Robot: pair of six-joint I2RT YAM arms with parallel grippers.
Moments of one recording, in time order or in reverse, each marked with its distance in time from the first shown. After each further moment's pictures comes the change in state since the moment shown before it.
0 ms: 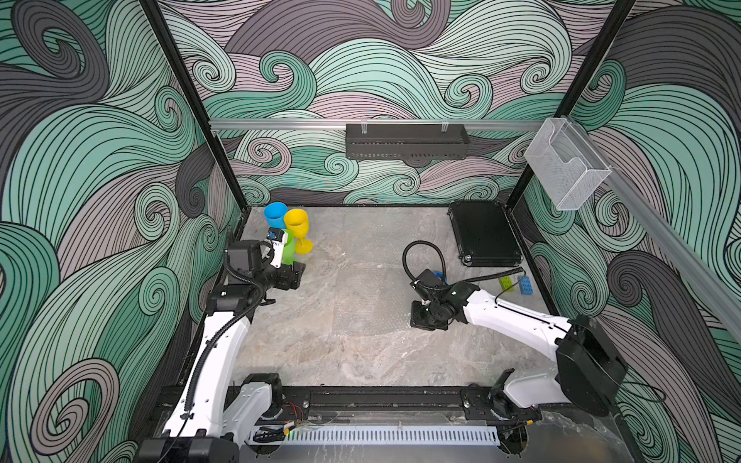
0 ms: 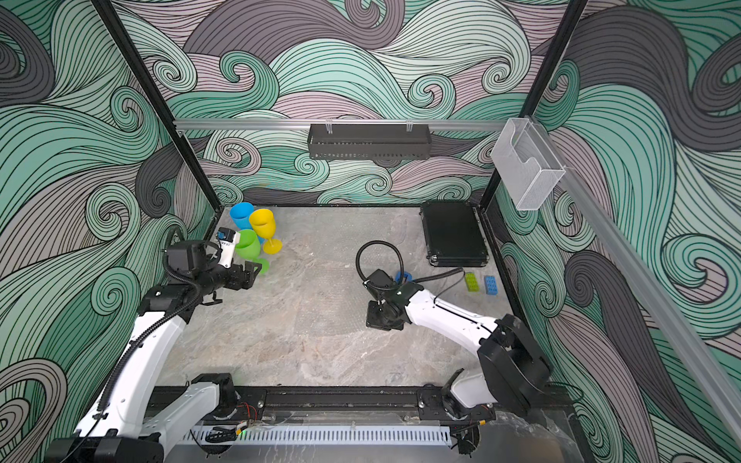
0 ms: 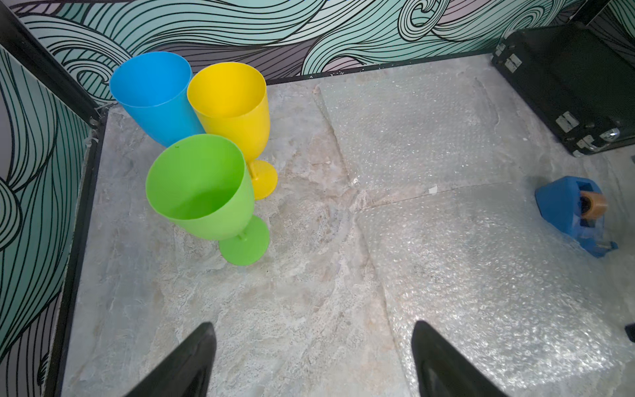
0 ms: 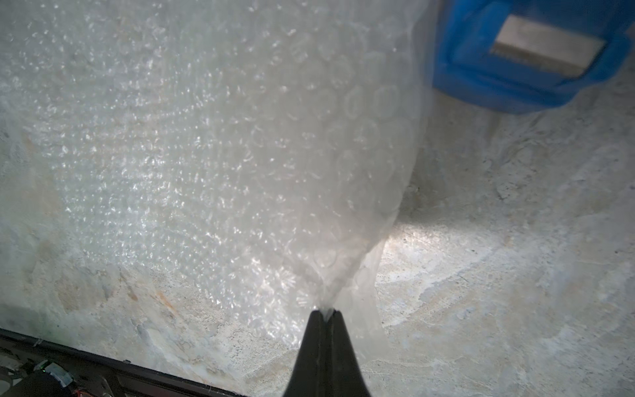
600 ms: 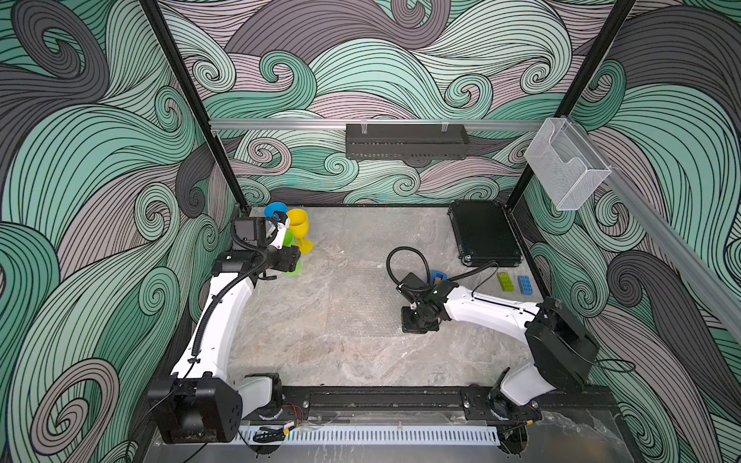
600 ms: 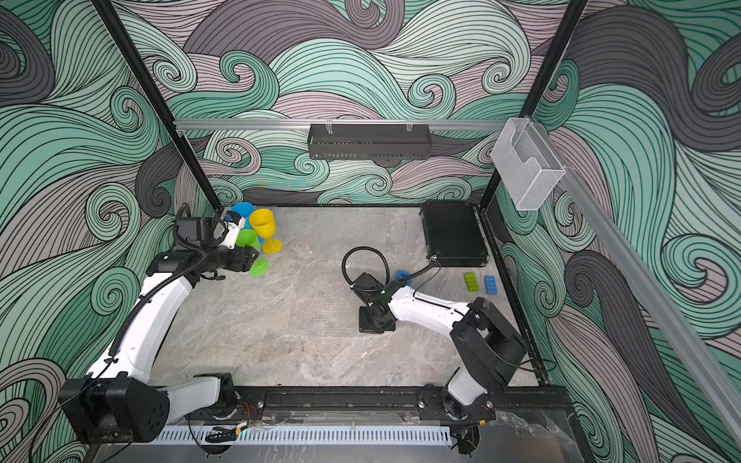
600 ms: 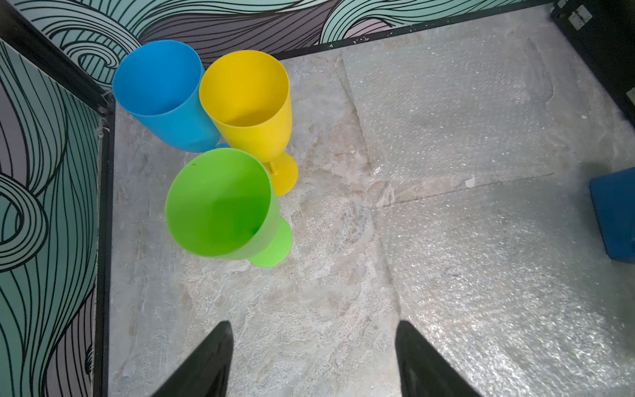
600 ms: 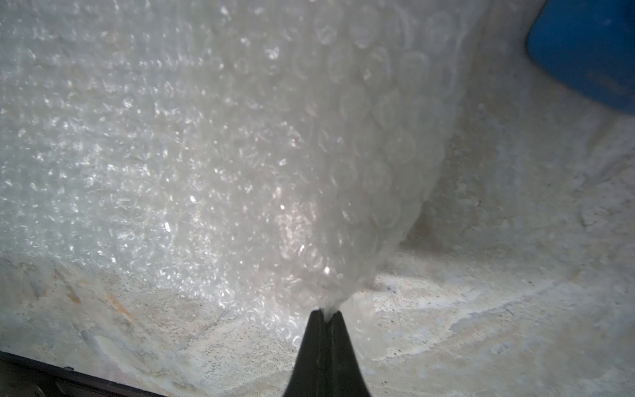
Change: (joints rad) left arm 0.000 0.249 0.214 -0.107 -0.071 0.068; right arm 0.050 0.175 0.080 -0.024 0.003 -0.113
